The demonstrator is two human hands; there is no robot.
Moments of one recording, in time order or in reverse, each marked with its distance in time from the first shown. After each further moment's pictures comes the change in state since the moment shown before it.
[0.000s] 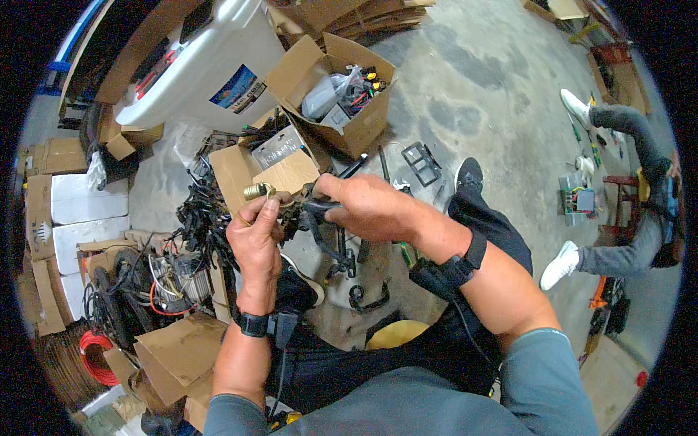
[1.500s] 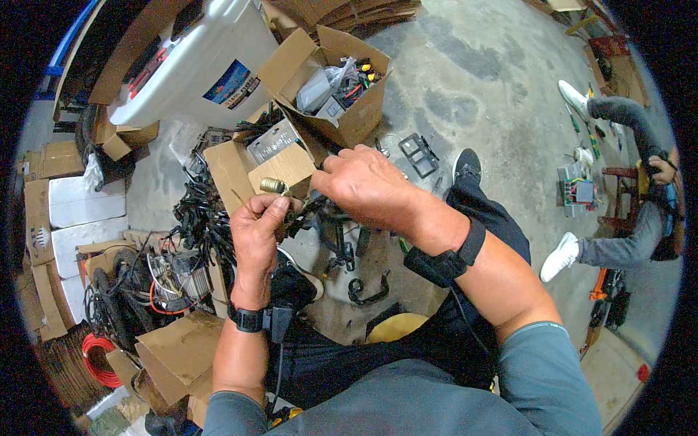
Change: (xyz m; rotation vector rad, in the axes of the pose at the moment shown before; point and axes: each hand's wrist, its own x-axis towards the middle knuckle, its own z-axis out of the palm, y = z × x) left_hand 0.003 -0.003 0.001 -0.013 -0.231 0.001; right_hand 0.005 0.002 -0.005 -0.646 0.151 -0.244
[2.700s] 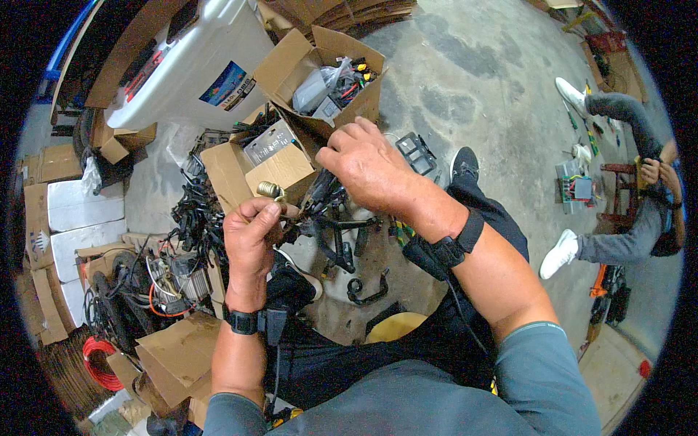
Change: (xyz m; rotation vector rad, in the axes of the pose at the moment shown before) left_hand -0.003 0.012 -0.008 -0.097 -0.085 -0.123; right_hand -0.001 0.023 0.011 -0.077 0.156 0.077
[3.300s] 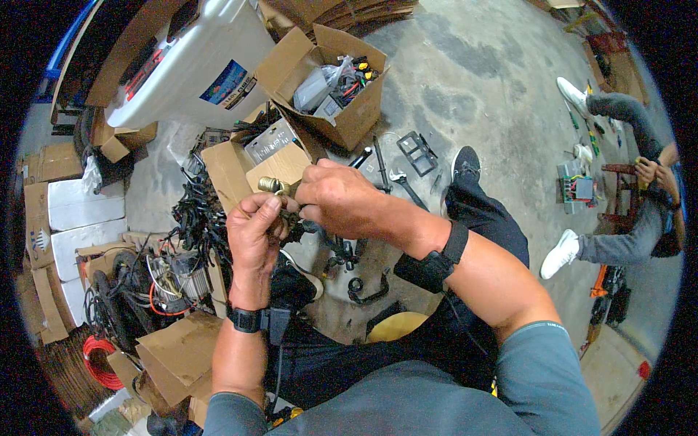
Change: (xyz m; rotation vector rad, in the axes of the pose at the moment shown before) left_hand 0.005 -0.006 0.007 -0.166 0.029 0.021; right_hand -0.002 -0.036 0.027 0.529 -0.045 -0.010
